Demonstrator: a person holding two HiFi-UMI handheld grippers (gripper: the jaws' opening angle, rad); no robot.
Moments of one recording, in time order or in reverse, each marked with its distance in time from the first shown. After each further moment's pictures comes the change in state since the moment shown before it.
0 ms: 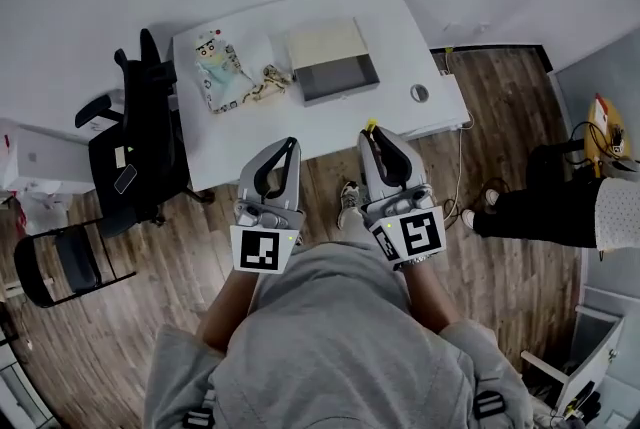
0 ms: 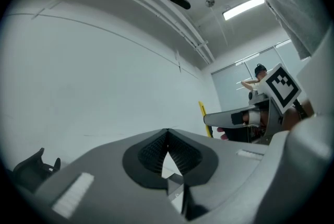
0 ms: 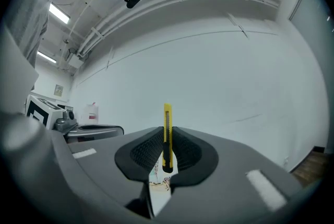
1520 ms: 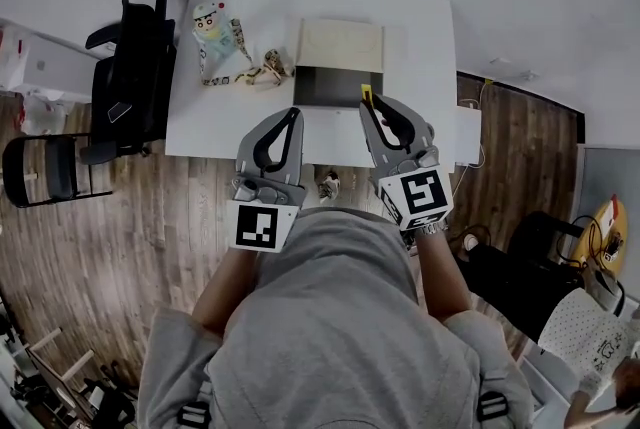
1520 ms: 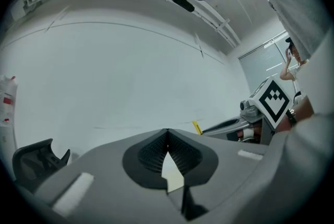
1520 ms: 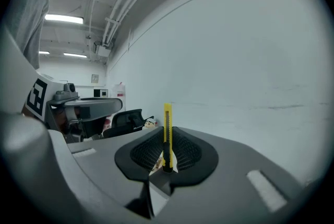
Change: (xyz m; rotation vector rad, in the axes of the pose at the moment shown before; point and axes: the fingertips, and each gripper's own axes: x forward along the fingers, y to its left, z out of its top) left arm 0.141 0.005 -0.029 -0.035 0.091 0.312; right arm 0.128 -0.129 -0.066 -0.086 0.268 0.392
